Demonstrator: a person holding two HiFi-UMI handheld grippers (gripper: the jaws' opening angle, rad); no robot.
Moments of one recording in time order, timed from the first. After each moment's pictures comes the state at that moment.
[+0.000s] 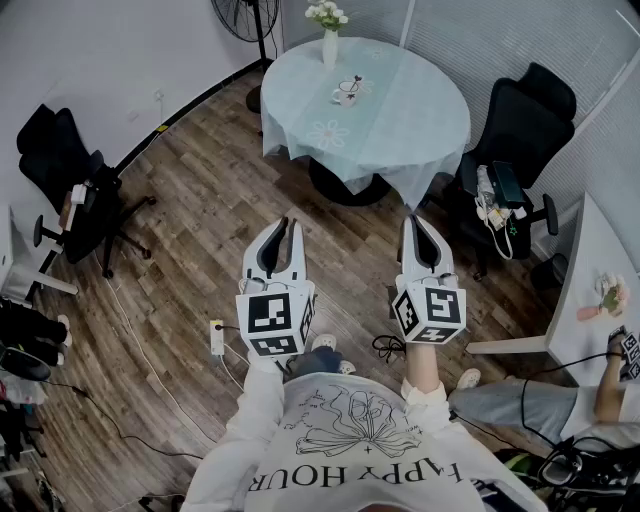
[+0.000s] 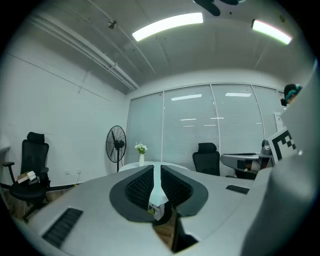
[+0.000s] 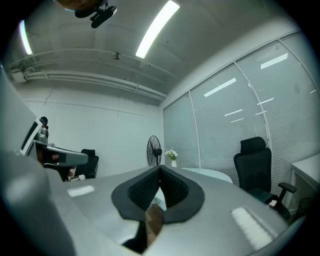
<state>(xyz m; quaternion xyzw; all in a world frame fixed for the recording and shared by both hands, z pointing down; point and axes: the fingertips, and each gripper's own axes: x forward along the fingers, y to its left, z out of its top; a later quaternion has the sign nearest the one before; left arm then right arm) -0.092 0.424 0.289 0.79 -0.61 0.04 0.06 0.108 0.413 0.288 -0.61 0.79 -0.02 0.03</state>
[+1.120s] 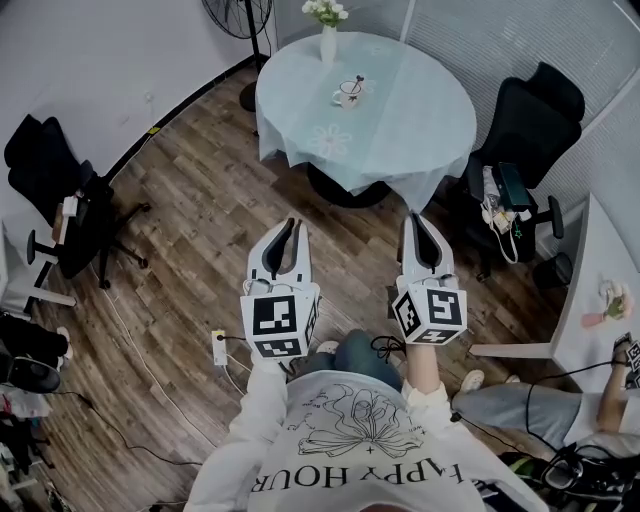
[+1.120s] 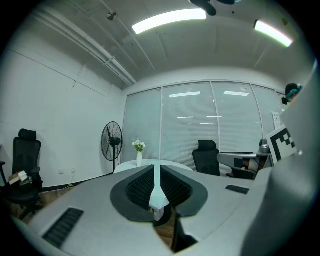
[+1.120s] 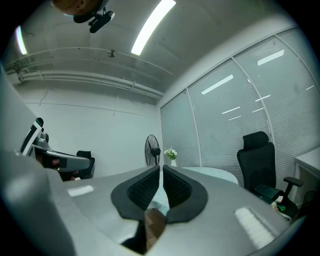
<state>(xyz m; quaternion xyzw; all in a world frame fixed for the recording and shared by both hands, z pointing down) -0.100 0.348 0.310 0.81 -0.59 0.05 0.06 0.091 0.341 0.305 -0.62 0.79 -0.03 0.04</state>
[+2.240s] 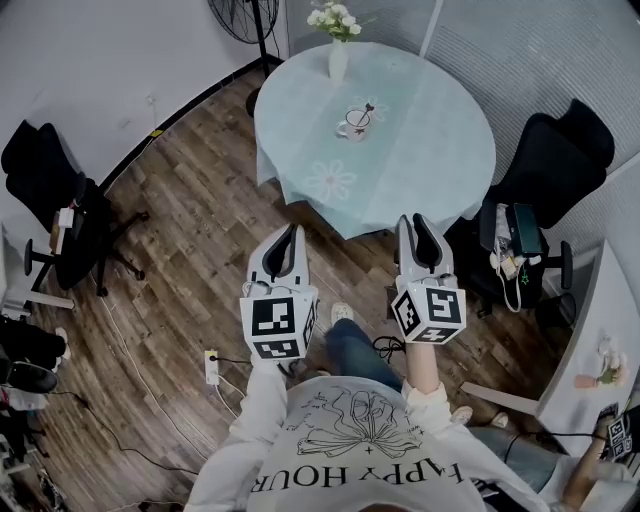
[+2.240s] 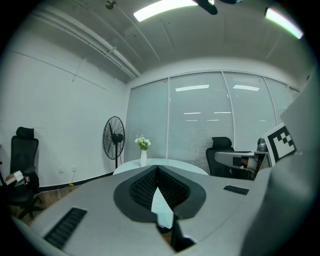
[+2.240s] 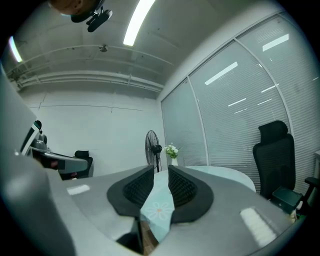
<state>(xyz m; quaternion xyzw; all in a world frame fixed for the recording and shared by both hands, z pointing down) -0.073 0.172 0.327 0.78 -0.61 0.06 0.08 0.117 0.147 0.322 -0.59 0.81 -0.05 0.03</state>
